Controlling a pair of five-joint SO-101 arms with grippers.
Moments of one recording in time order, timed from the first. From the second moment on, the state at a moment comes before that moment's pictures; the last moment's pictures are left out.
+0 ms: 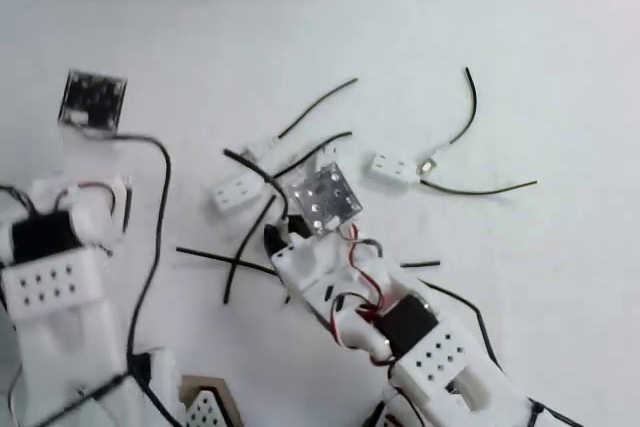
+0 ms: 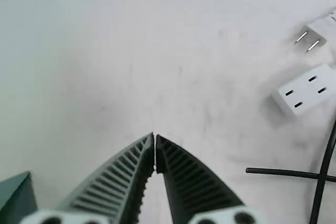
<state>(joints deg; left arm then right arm) -22.5 -47.3 44.7 67.1 -21.9 -43.3 -61.8 69.3 35.8 -2.9</state>
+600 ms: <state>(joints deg) -29.0 -72.7 73.4 58.2 -15.2 -47.8 -14.3 55.4 1.9 -2.9</state>
